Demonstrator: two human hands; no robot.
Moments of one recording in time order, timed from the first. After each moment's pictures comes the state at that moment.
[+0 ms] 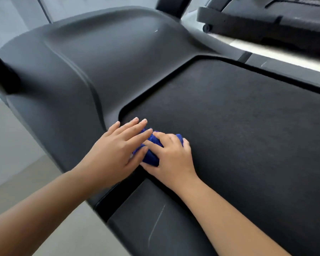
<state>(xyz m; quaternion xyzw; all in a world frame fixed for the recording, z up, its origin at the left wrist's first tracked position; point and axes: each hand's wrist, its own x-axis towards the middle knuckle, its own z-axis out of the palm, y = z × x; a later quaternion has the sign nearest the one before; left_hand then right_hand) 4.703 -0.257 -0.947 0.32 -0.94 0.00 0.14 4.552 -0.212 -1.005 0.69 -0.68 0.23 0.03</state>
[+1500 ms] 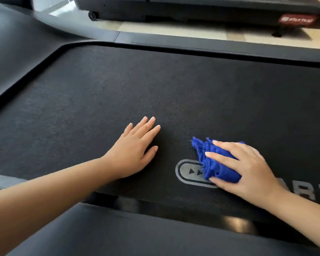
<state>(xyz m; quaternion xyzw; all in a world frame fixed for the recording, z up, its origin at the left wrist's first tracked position) 4.463 -0.125 -0.991 0.08 -0.99 -0.11 0.05 4.307 0.128 -1.000 0.56 -0.80 0.20 0.05</state>
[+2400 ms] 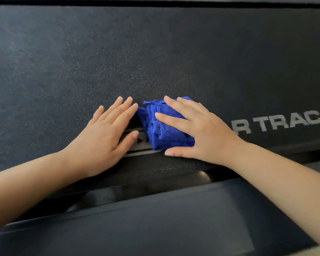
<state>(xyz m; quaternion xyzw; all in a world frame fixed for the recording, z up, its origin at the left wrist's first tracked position) 4.425 -0.059 -1.002 -0.03 -0.98 -0.18 0.04 4.311 0.156 -1.001 0.54 -0.83 0.16 0.02</state>
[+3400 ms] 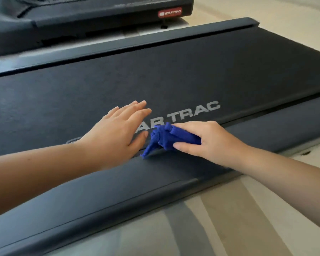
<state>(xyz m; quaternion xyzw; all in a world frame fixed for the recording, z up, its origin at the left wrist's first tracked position) 4.418 0.134 -0.899 -0.12 -0.99 -0.08 0.05 4.360 0.351 -0.925 0.36 -0.85 0.38 -0.10</state>
